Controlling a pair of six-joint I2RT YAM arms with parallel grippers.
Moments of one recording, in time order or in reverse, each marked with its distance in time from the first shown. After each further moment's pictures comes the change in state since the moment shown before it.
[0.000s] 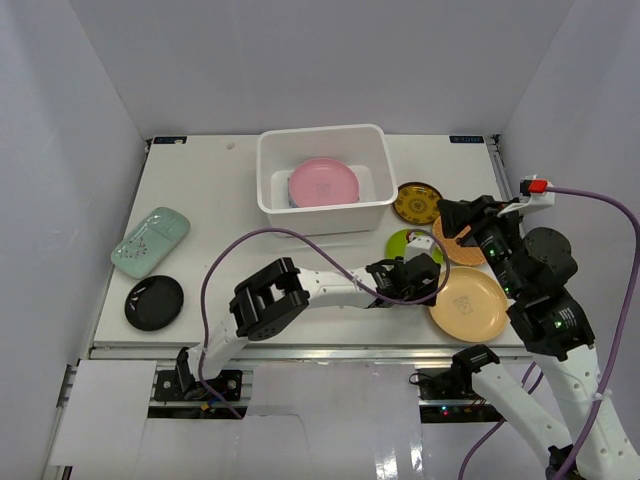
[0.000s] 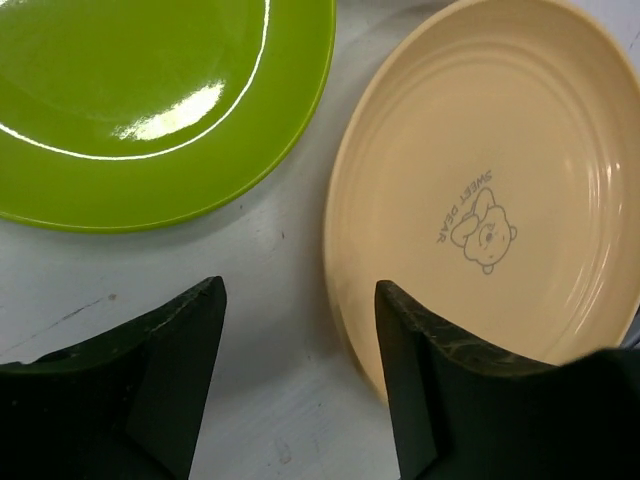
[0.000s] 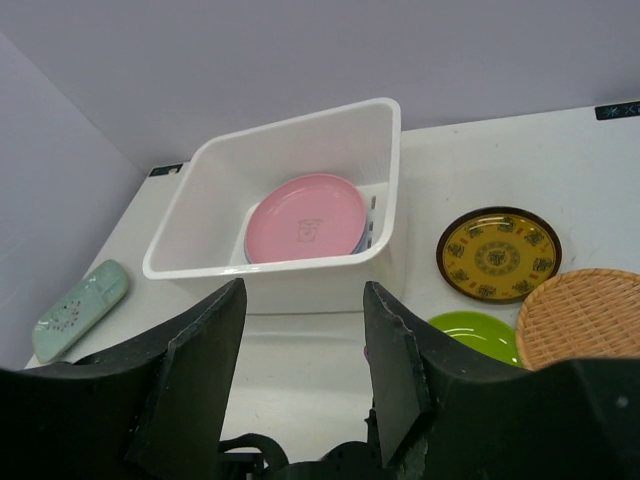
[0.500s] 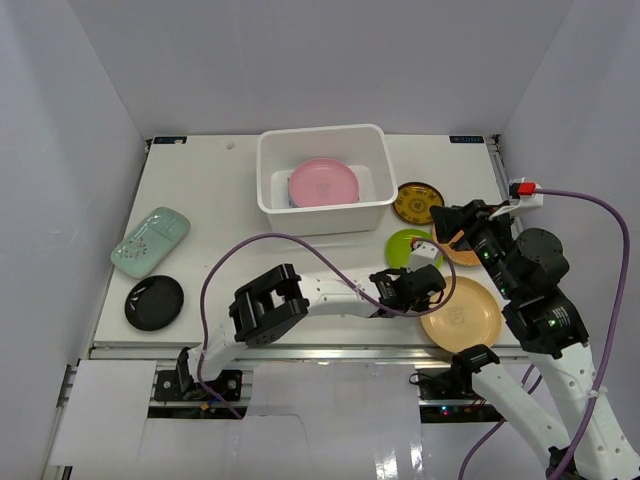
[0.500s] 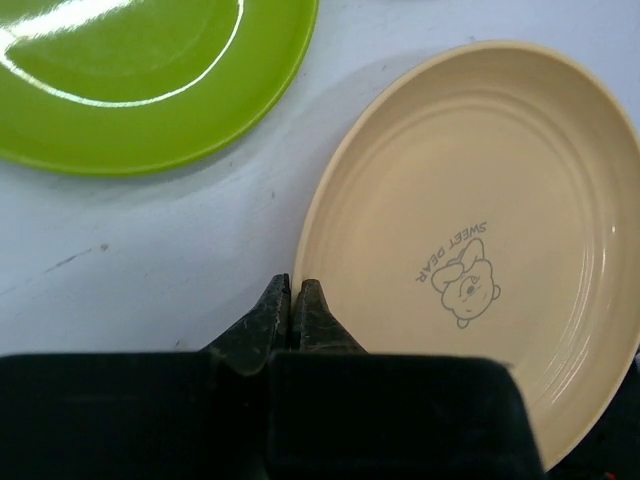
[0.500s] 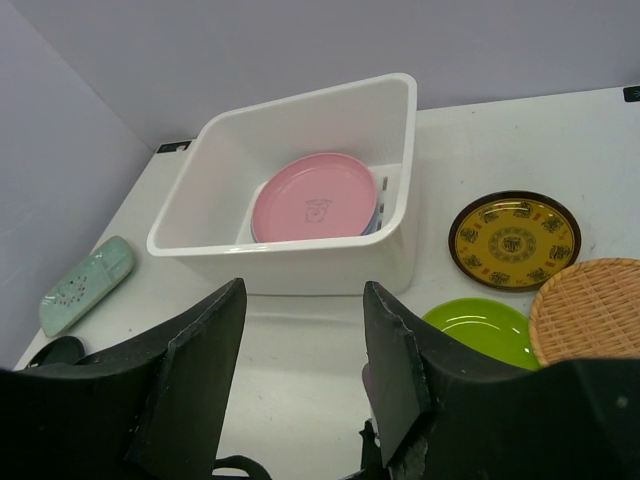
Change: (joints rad) left arm -0.052 0.014 0.033 -0.030 -0.103 0.010; right arm 0.000 -0.006 -0.056 0.007 -0.056 0.001
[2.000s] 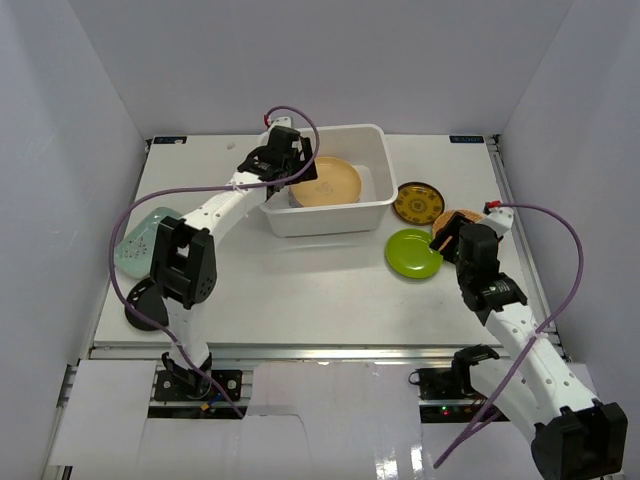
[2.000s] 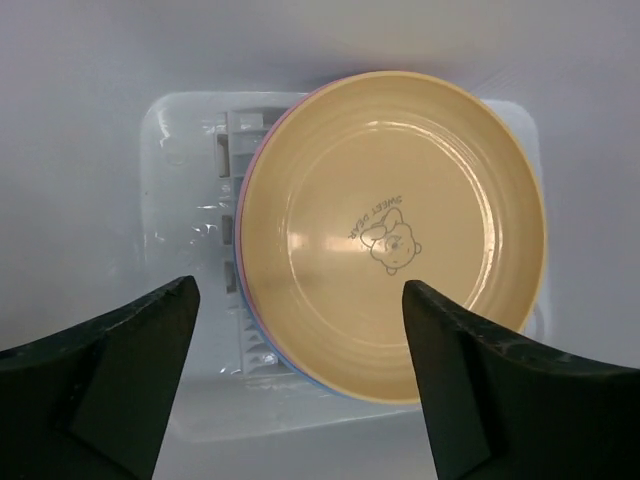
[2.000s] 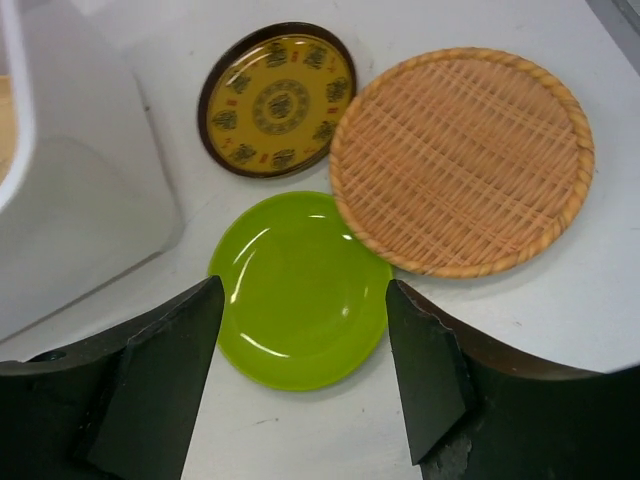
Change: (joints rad) left arm 0.803 -0.296 0.010 -0.203 0.098 0.310; right arm -0.080 0.187 -0.378 0.156 0.356 0.126
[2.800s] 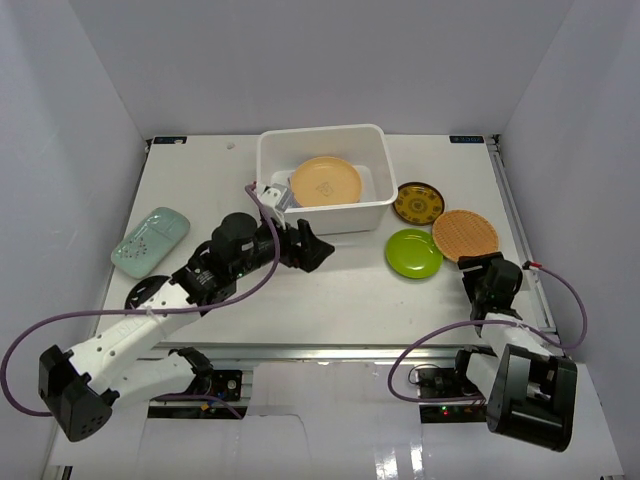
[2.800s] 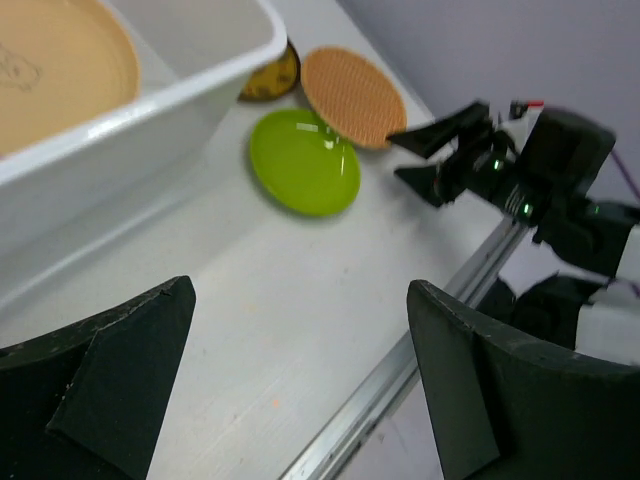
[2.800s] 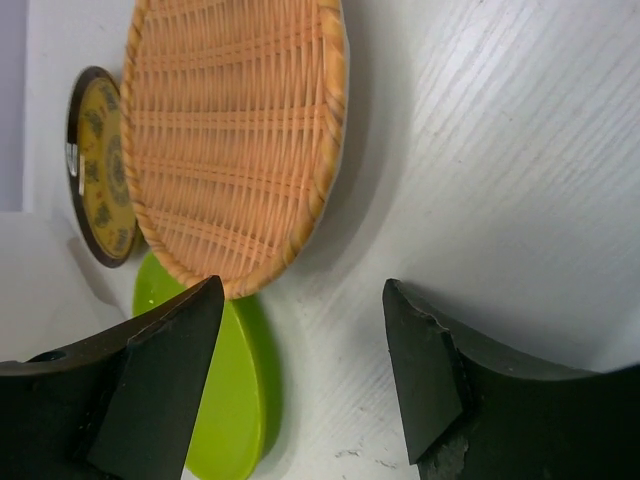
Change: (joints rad) left arm -0.298 -0.934 -0.776 0.297 0.360 0.010; right arm -0.568 0.210 -0.421 0.484 -0.379 0.454
